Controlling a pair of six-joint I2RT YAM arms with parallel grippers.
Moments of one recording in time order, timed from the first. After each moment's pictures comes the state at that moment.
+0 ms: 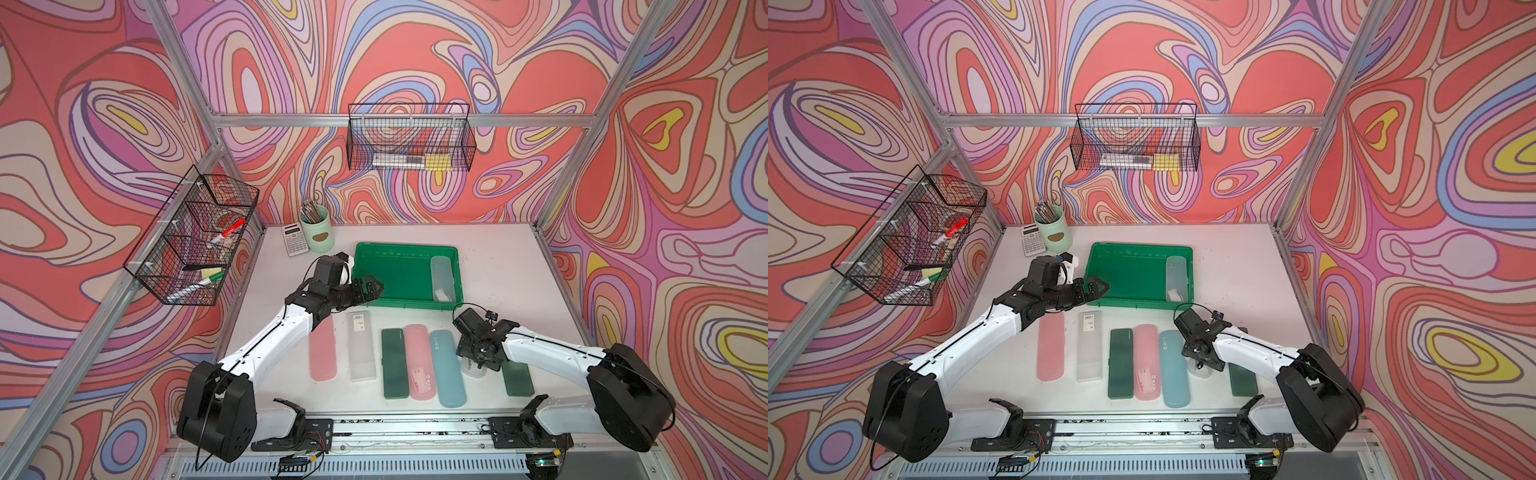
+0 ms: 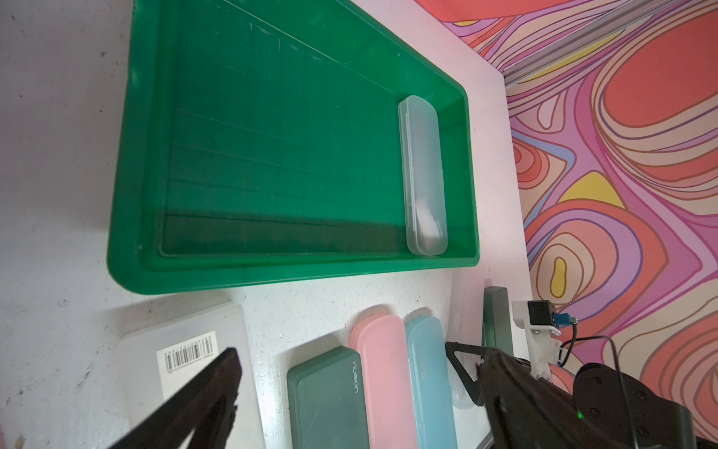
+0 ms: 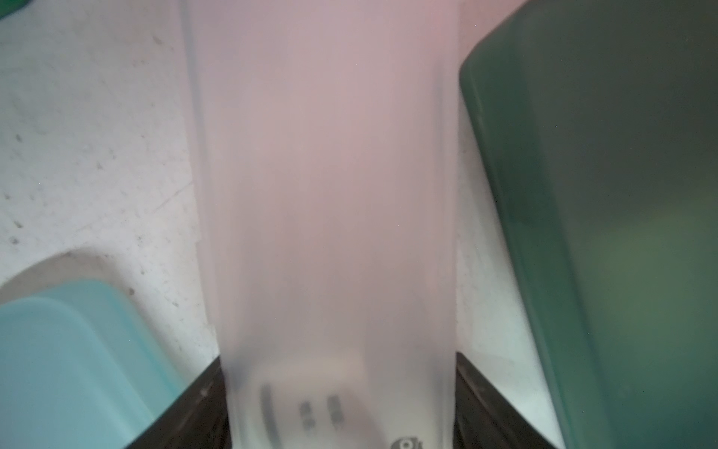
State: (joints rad) left arm -0.35 1.32 0.91 -0.31 0.36 -0.64; right arm 0.63 1.36 0.62 -0.67 0.25 1.03
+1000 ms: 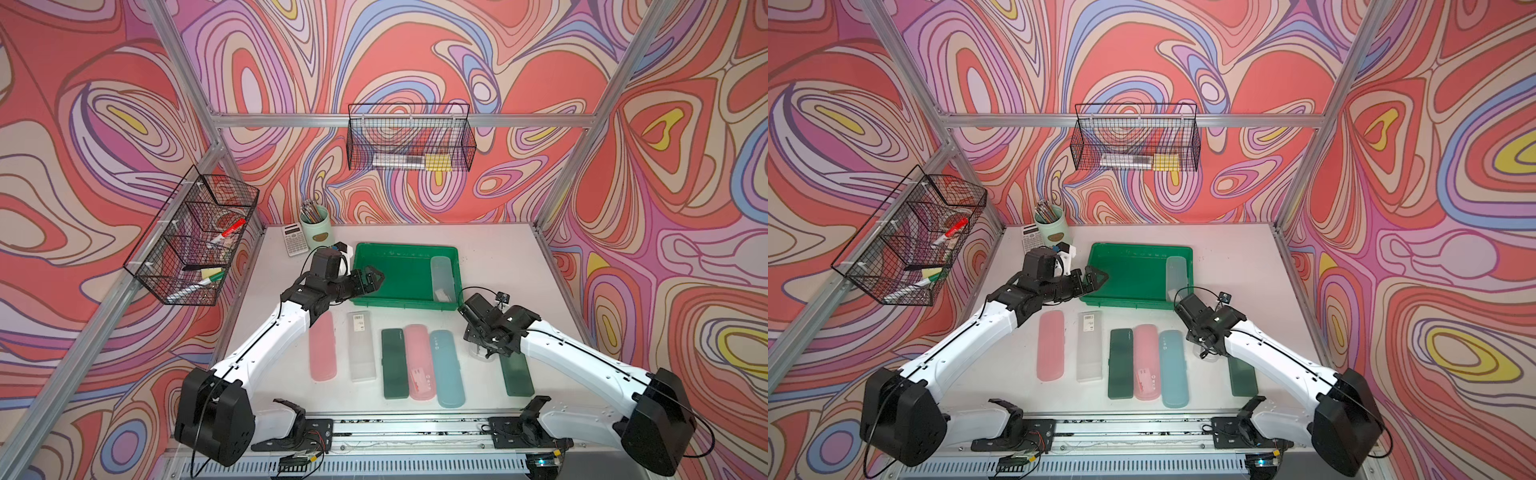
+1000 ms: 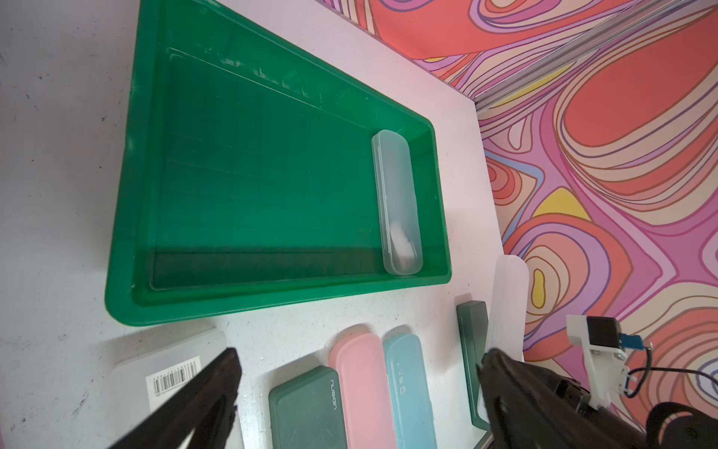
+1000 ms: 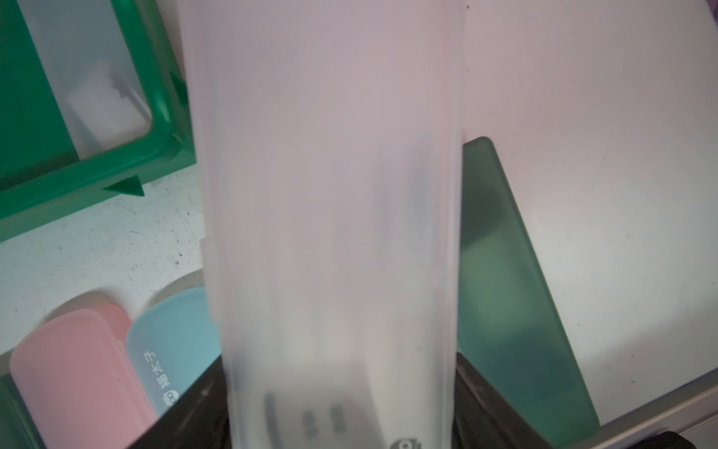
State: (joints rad) left arm -0.36 1.30 0.99 -0.34 0.35 -0.64; right arm 0.66 1.21 0.88 -1.00 0.42 1.04
